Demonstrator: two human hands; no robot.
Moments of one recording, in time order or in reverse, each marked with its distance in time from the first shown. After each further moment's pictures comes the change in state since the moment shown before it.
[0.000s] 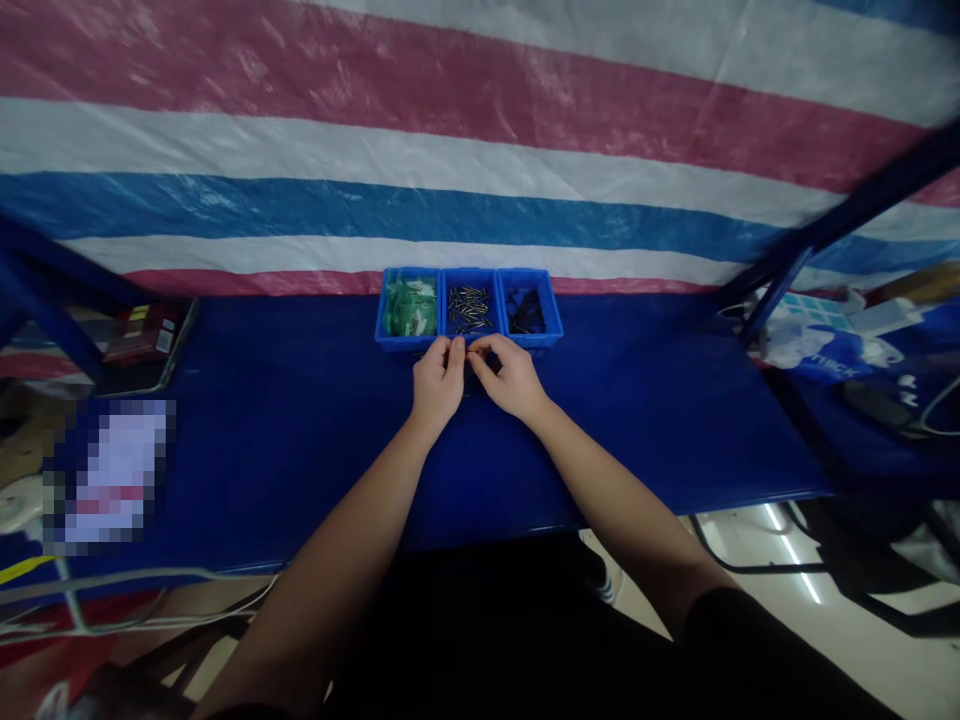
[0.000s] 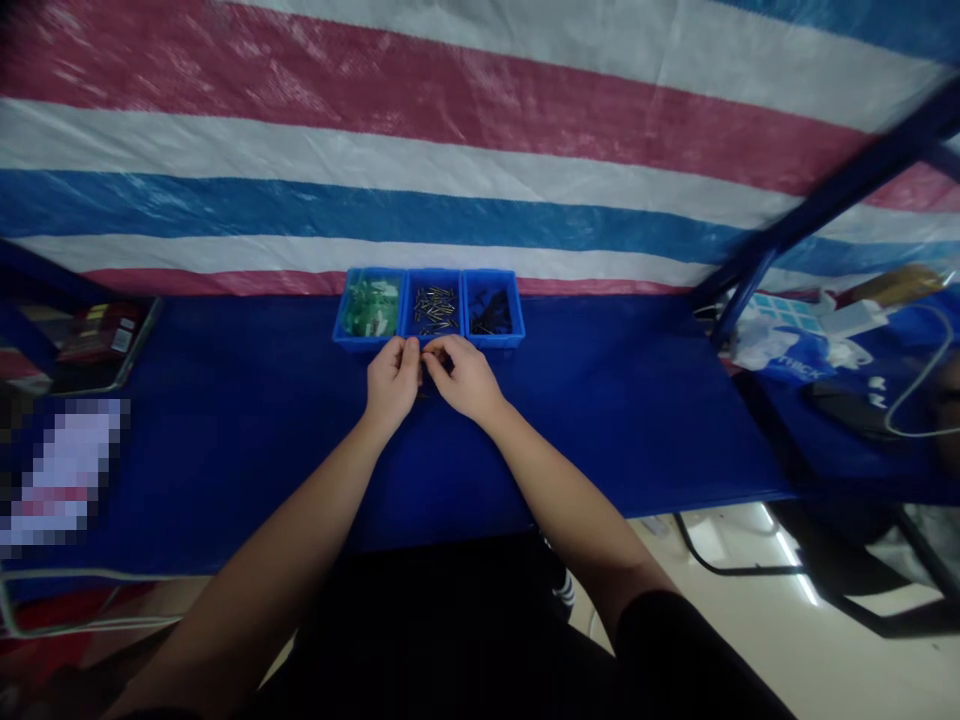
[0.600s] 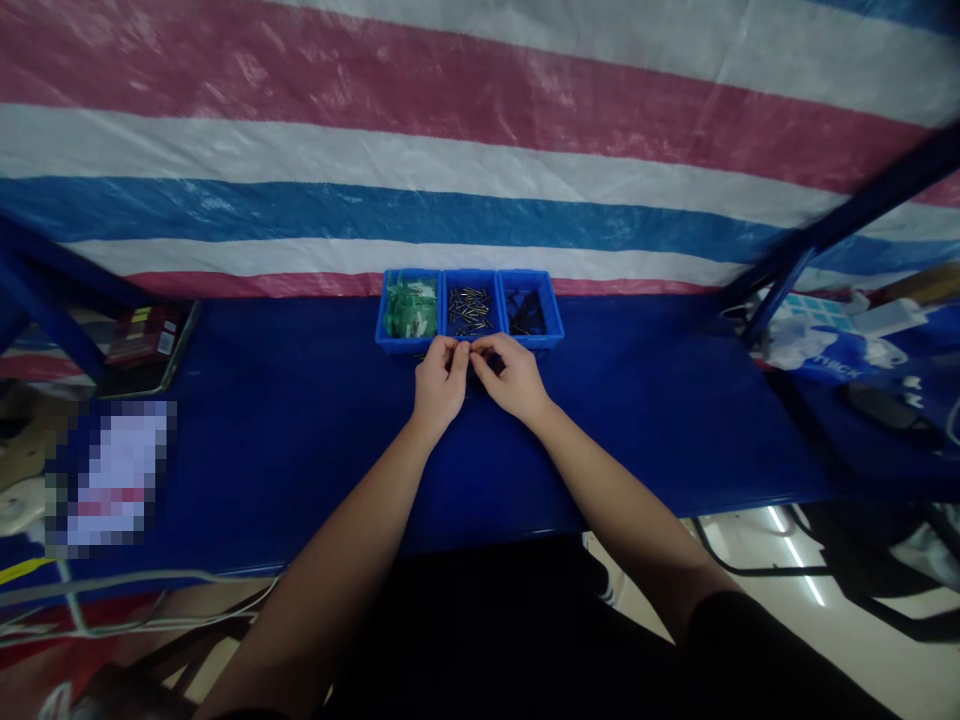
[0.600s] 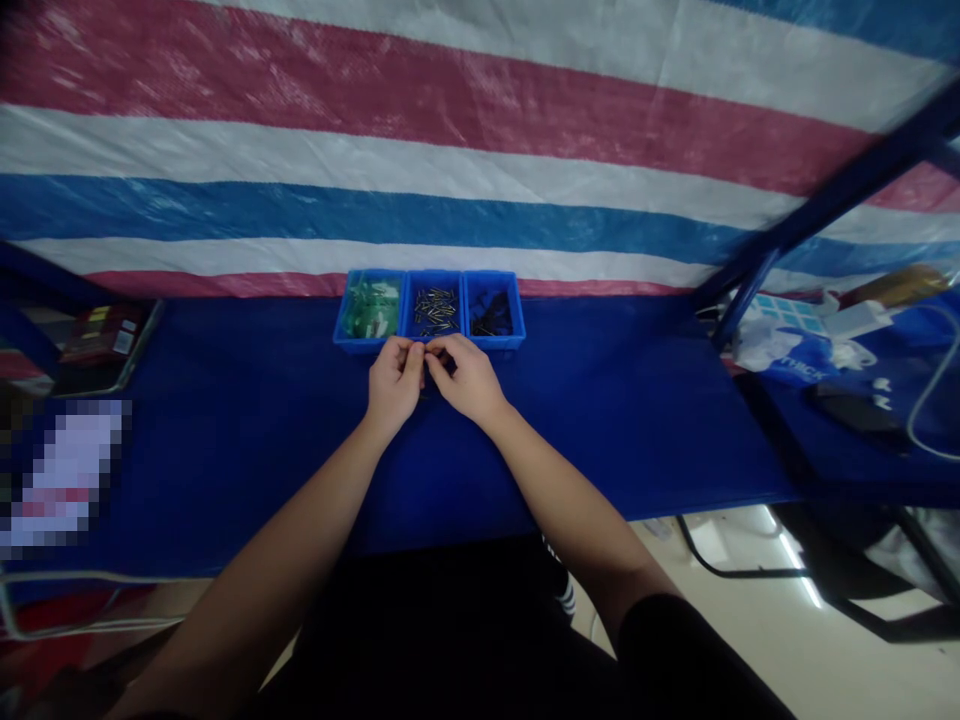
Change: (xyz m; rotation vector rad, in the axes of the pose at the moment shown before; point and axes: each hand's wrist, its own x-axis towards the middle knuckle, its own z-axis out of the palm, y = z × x) left_hand -0.001 0.000 0.001 -0.045 -0.023 0.036; right_hand 0.001 -0.001 -0.001 0.026 0.041 -0.014
